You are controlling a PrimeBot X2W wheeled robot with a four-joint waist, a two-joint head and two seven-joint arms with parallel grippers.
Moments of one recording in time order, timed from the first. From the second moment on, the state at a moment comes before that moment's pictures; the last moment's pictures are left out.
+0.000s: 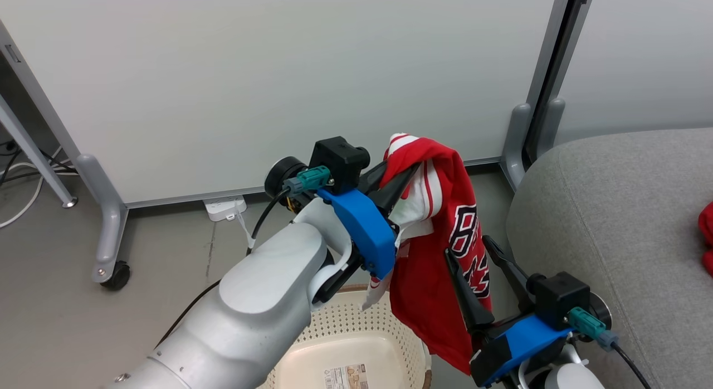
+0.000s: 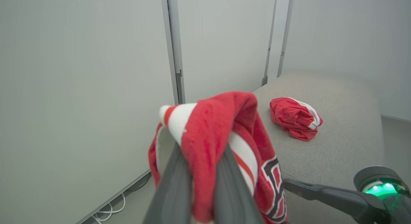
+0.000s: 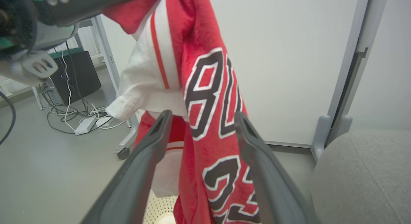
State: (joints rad) left arm -0.91 0.05 -0.97 0.66 -0.76 -0.09 -0.17; right arm -0.13 -0.06 0.24 0.15 0.14 0.13 -0.06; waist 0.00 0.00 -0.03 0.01
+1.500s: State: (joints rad) left arm -0.99 0.05 -1.21 0.68 -0.95 -0.04 -0.24; right arm -0.44 -0.10 0.37 0.54 0.16 0.13 -0.03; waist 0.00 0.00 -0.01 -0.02
